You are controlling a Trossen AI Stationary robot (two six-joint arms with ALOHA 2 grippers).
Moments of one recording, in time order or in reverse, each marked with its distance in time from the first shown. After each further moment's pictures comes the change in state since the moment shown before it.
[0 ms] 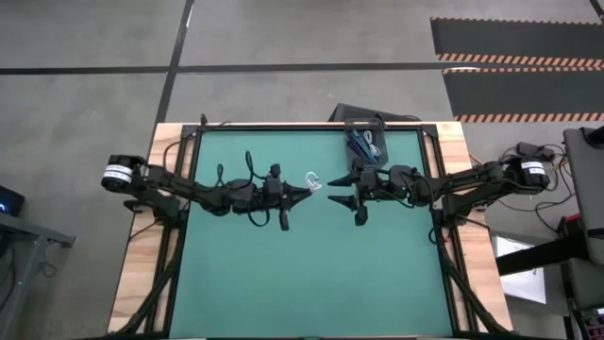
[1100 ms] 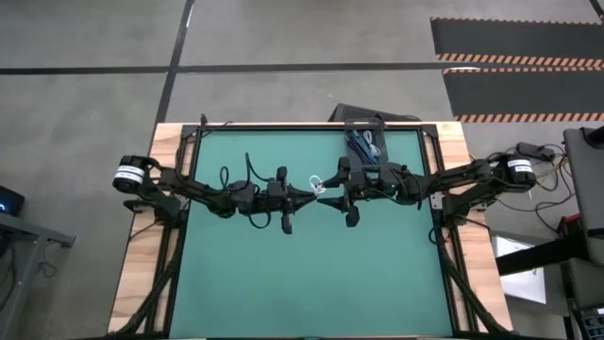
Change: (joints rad) left arm -0.004 0.102 0.017 0.202 0.082 -0.001; right arm 0.002 0.123 0.137 0.040 -0.097 0.022
